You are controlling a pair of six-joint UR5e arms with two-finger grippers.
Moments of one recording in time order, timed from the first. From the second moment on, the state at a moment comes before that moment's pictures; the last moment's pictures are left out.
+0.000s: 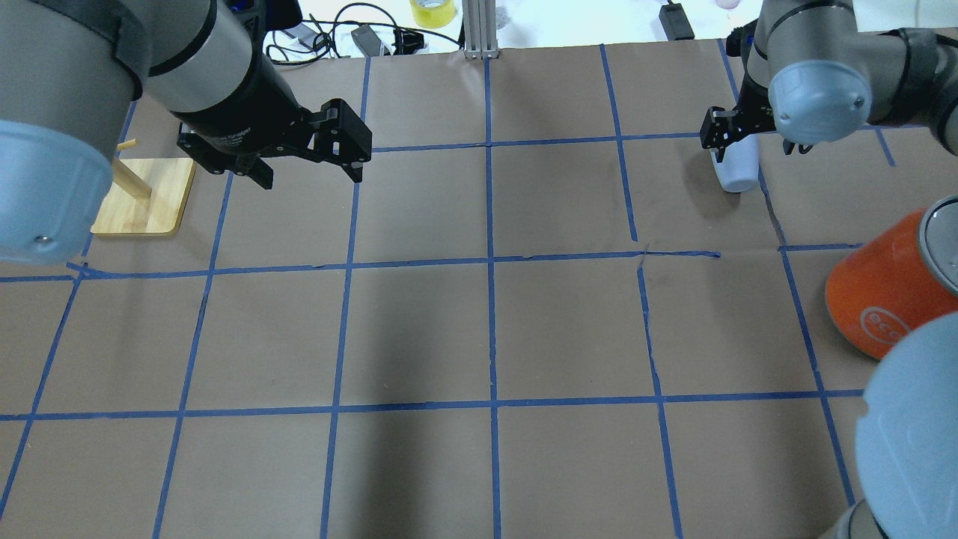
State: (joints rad) left arm -1.70 -1.48 -1.61 -1.46 1.51 -0.13; right arm 1.40 -1.11 1.60 -2.14 -1.78 -0.11
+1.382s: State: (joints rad) left arm -1.70 -1.48 -1.61 -1.46 1.51 -0.13; right arm 1.35 -0.93 1.56 -2.35 -1.70 -0.11
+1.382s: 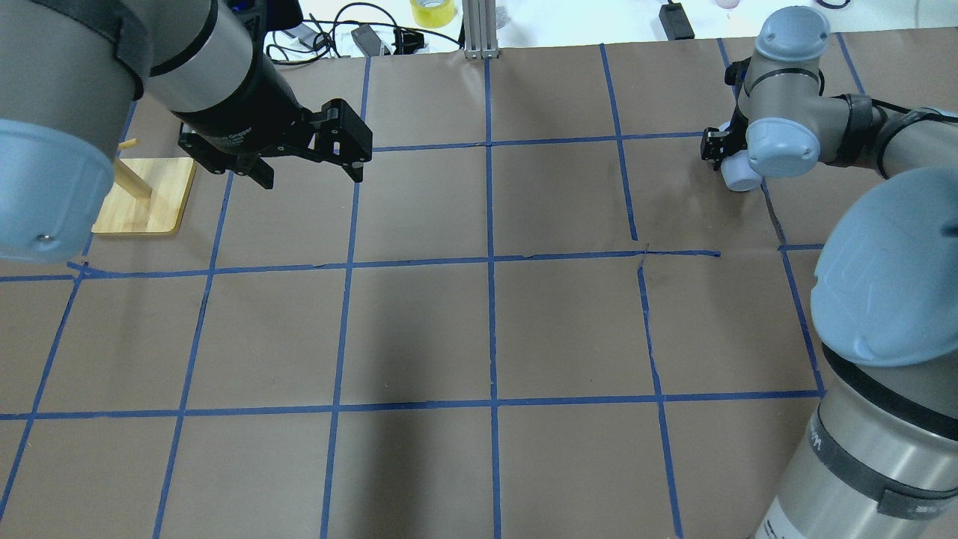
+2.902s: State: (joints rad) left arm -1.71 -1.48 -1.61 -1.46 1.51 -0.13; right arm 1.75 -0.99 1.51 -2.40 -1.52 -1.02
